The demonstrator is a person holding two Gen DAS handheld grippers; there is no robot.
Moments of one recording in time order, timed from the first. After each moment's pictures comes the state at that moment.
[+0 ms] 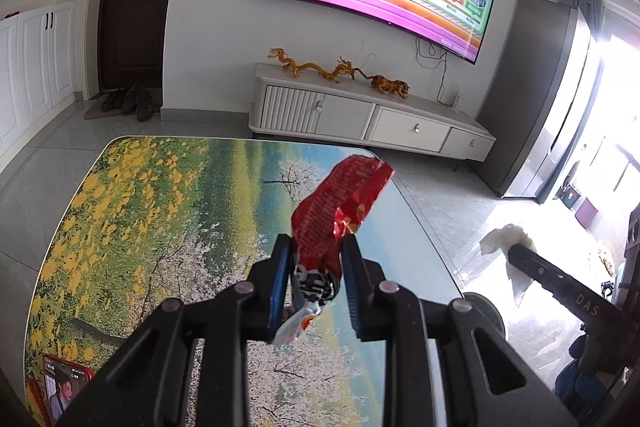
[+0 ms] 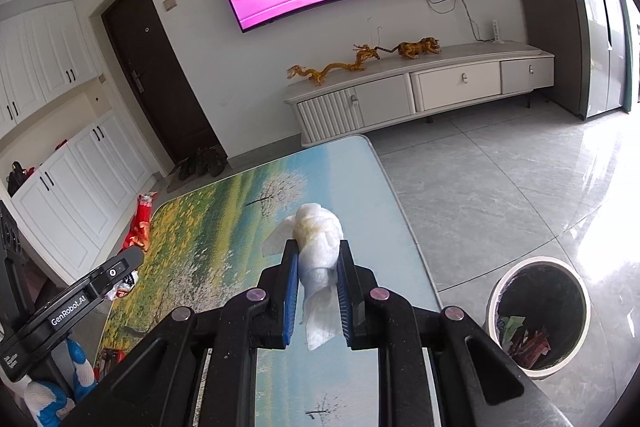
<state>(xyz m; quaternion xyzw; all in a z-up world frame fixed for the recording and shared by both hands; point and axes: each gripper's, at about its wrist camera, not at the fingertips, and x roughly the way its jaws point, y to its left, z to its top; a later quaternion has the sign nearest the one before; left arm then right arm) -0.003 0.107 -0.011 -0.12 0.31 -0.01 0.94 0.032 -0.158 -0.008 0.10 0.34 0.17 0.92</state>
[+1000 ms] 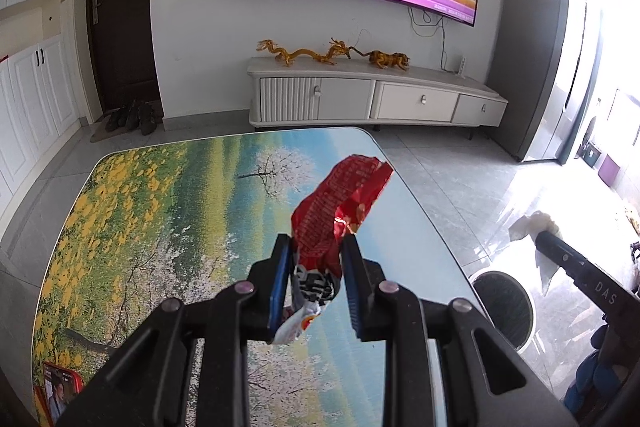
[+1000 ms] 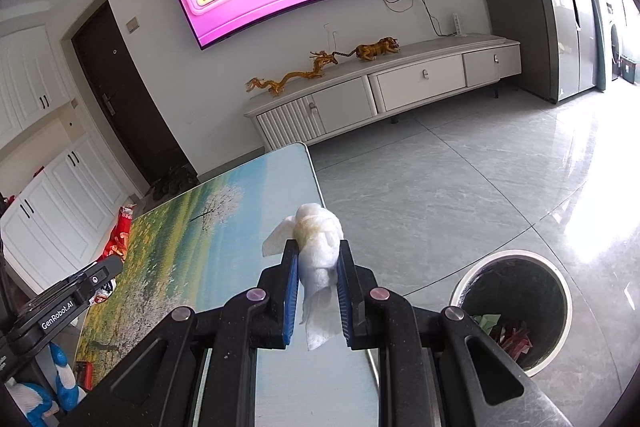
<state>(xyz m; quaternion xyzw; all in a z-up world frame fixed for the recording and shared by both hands) 0.031 0.037 -0.027 -0.04 0.34 0.01 0.94 0.046 -0.222 -0.034 0.13 0.33 0.12 0.93</state>
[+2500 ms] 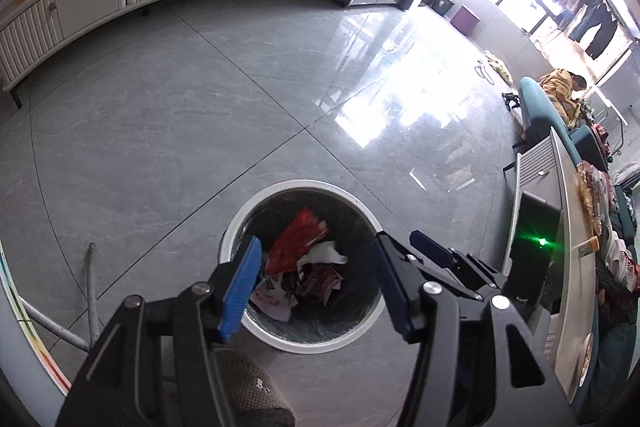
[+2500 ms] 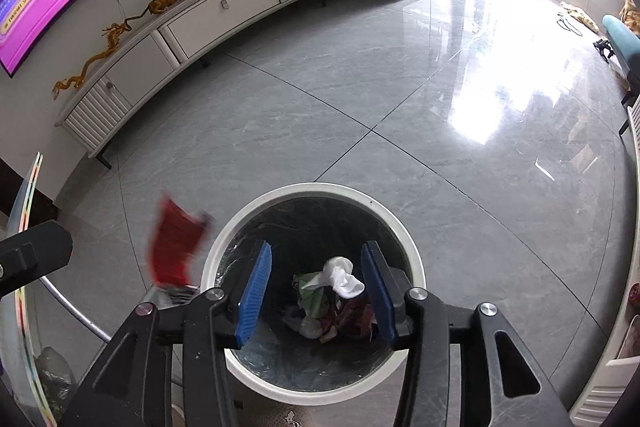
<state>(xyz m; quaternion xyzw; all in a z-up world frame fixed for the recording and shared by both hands) 0.180 -0.296 -0.146 0.01 0.54 -0.33 0.78 0.089 -0.447 -0.173 0.20 0.47 -0.14 0.85</state>
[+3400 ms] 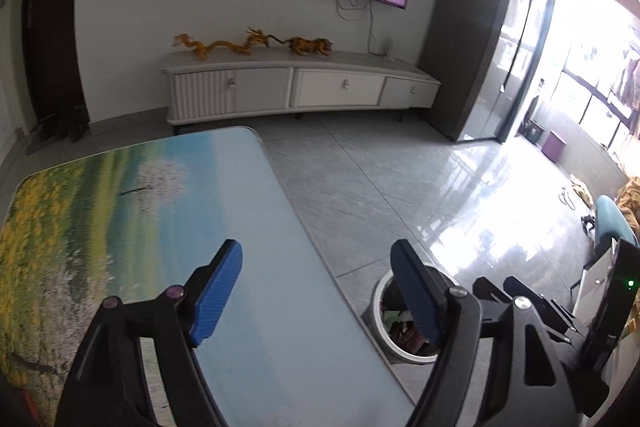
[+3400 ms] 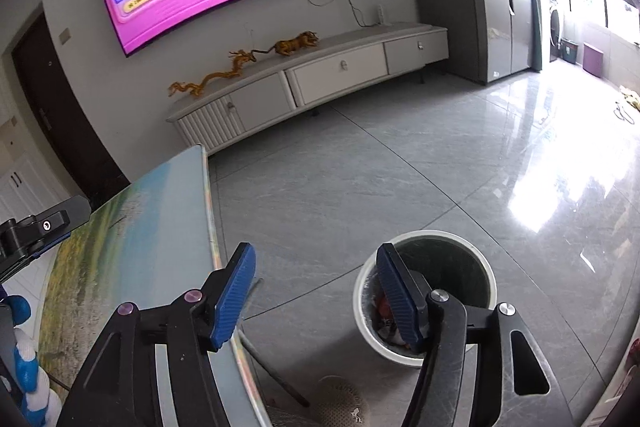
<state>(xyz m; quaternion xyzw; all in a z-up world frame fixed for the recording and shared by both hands) 0.068 -0.044 -0.007 -0.05 0.35 -0.10 0.93 0.028 -0.290 -0.025 0.13 0.36 0.00 0.92</state>
